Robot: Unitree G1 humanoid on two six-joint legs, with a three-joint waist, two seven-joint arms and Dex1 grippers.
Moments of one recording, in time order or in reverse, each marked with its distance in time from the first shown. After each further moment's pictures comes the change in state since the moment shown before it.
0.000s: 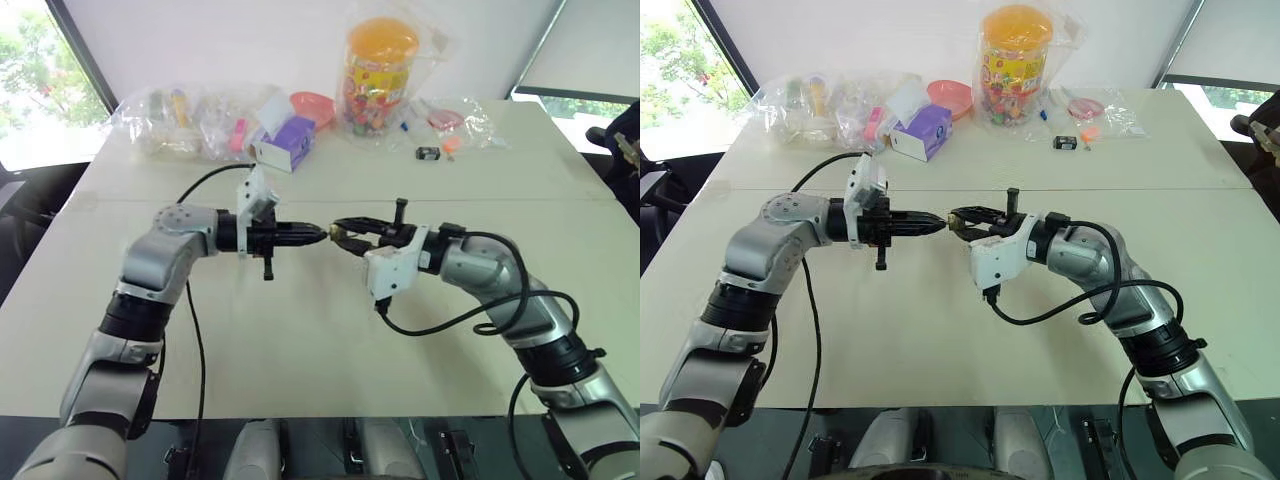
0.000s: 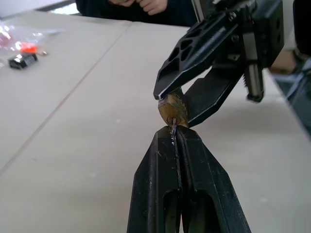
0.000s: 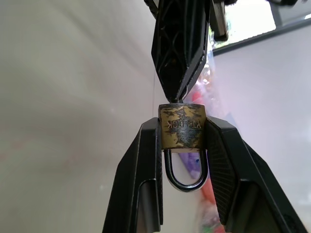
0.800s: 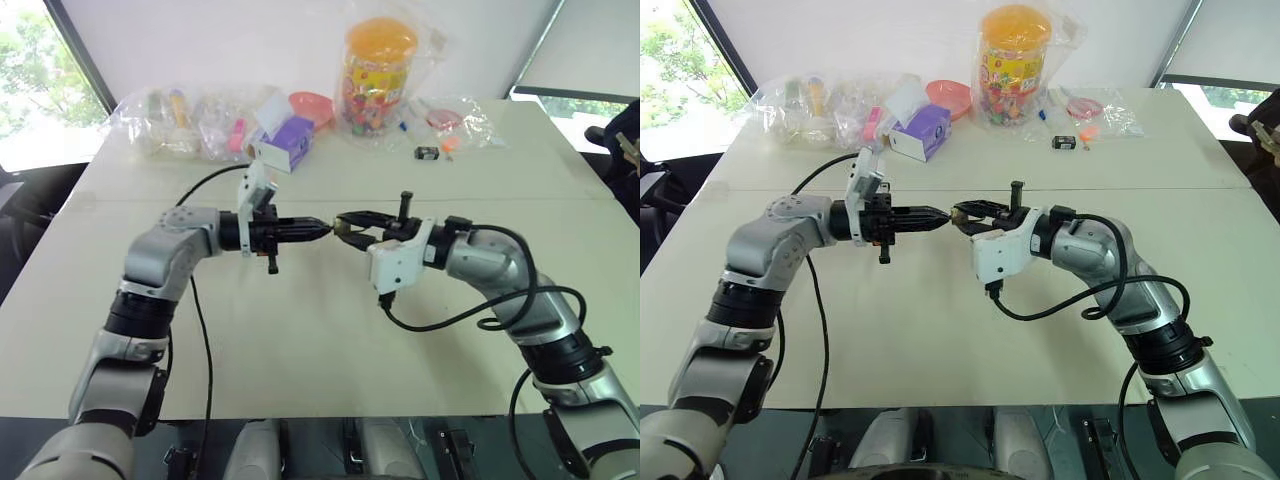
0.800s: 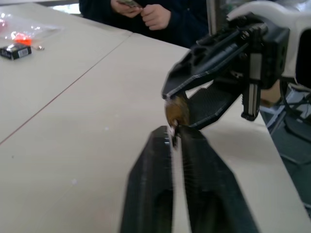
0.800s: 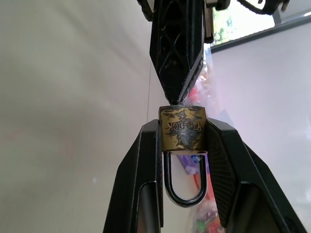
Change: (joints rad) left arm -0.033 -0.001 0.060 -0.016 -0.188 0.360 0.019; right arm -0.025 -0.034 -0.002 -0.024 -0.053 -0.079 0.011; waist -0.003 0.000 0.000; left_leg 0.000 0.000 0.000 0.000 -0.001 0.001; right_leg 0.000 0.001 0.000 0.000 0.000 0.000
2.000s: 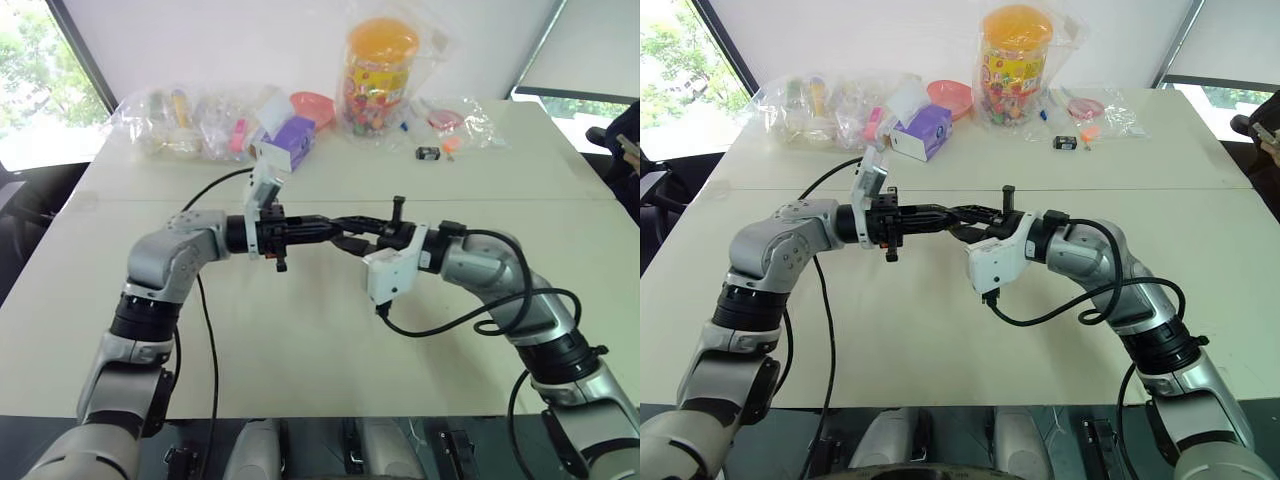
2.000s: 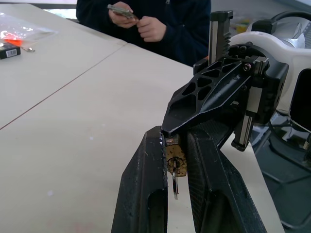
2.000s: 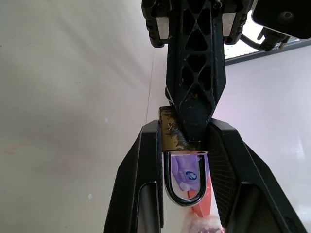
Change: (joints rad) left arm 0.010 -0.046 0.005 -0.047 -0.042 0.040 0.068; right arm -0.013 0.003 0.013 0.009 -0.018 -0.040 -0.022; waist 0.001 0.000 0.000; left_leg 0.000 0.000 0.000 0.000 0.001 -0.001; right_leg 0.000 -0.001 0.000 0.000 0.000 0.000
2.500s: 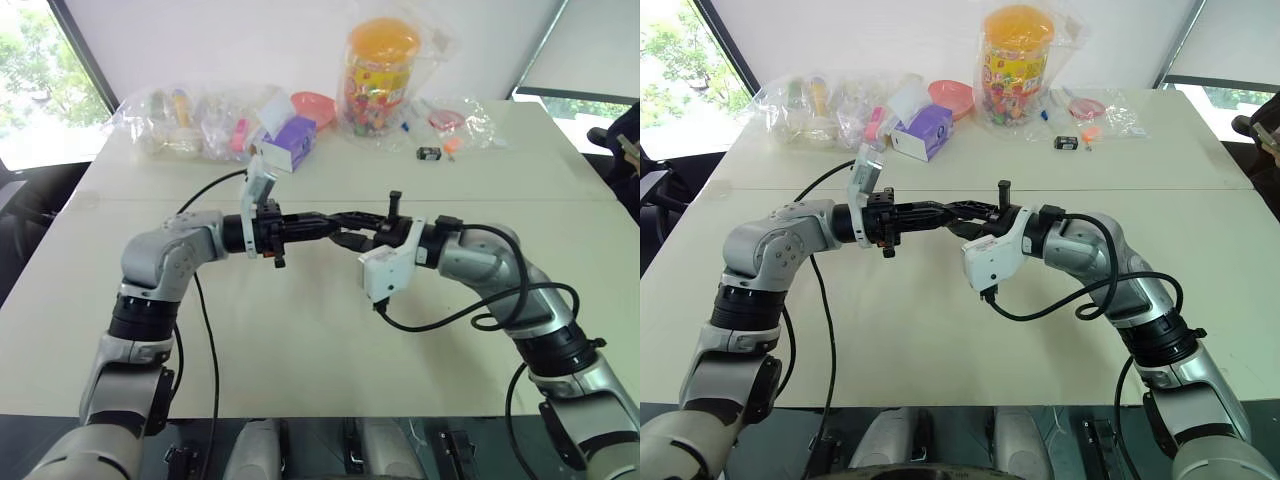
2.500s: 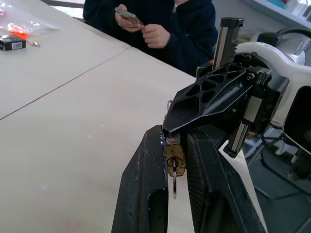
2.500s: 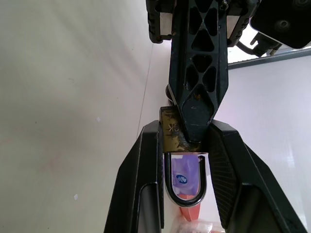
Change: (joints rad) left arm 0.000 -0.029 0.059 -0.004 -0.056 0.122 0.051; right arm -0.038 0.006 0.006 0.030 -0.033 -0.036 -0.006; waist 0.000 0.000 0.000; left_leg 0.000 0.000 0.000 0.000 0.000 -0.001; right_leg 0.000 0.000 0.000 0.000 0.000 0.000
